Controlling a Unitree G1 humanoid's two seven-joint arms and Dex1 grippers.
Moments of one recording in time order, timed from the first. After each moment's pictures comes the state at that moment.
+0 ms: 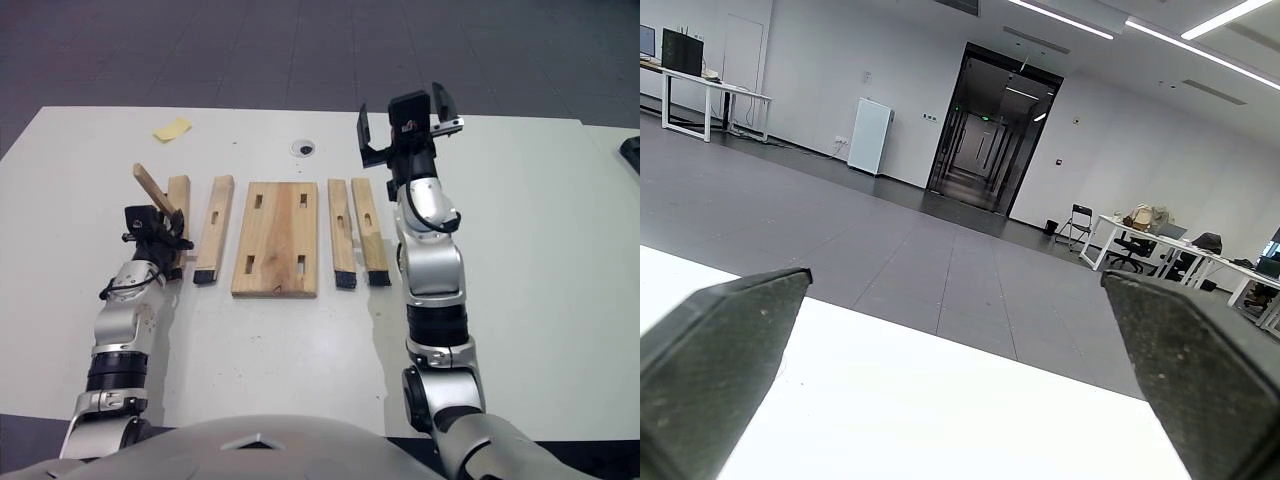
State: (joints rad) left arm -0.13 0.21 0.15 0.17 -0.16 0.21 -0.04; right arm -0.43 -0.15 0.01 -0.18 -0.15 0.42 0.03
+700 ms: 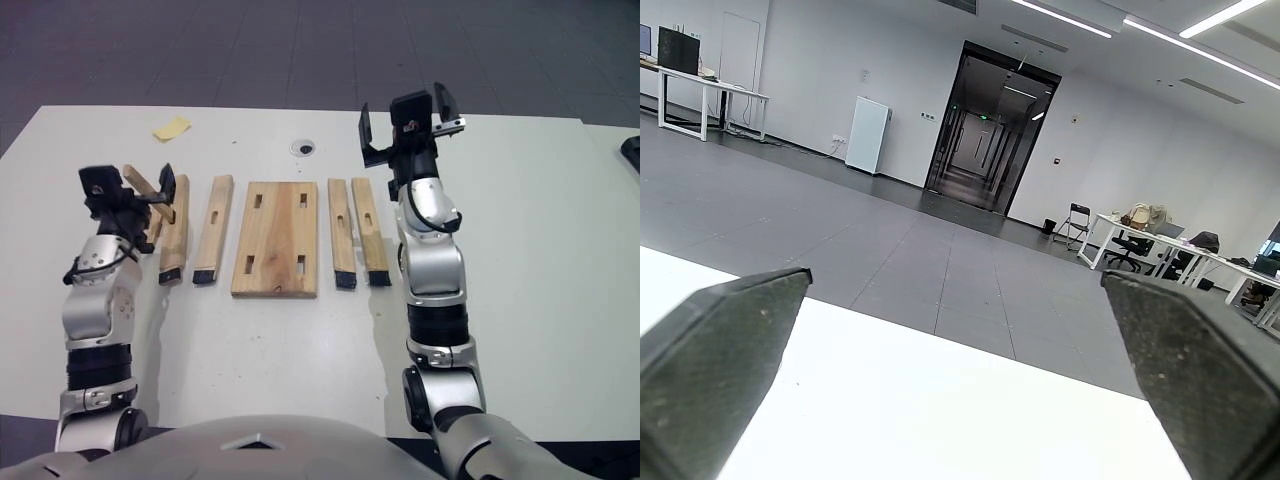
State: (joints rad) left arm -0.20 0.25 0.24 -0.16 -0.22 0.31 -0.05; right arm -0.43 -0.15 0.00 -0.18 -0.15 0.41 0.02
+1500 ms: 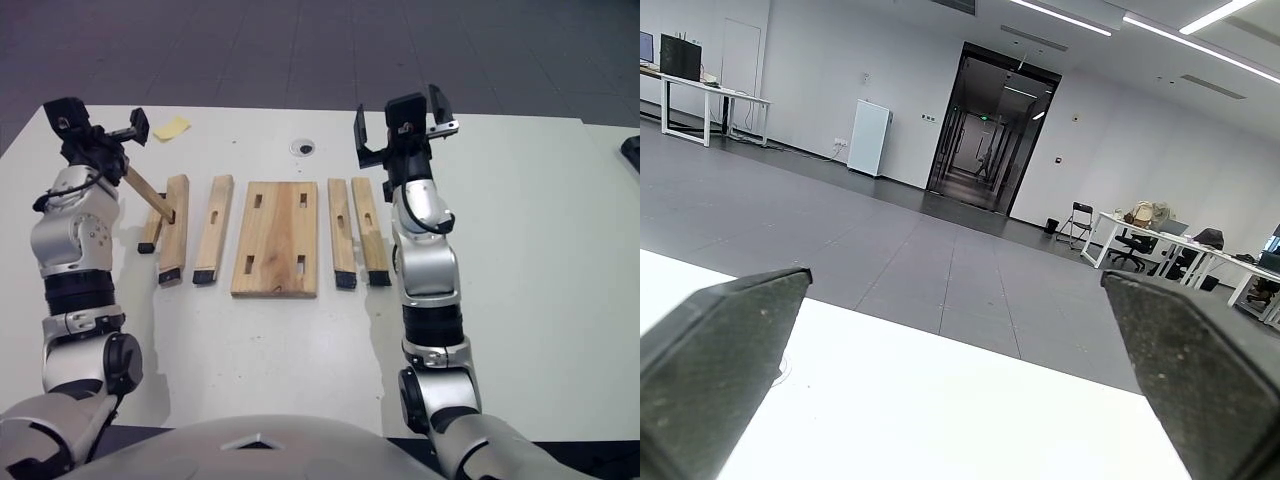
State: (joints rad) left arm -0.57 0.32 0.31 0.20 -0.26 0.44 0.01; right arm -0.43 -0.13 0.01 -0.17 -0.15 0.40 0.01
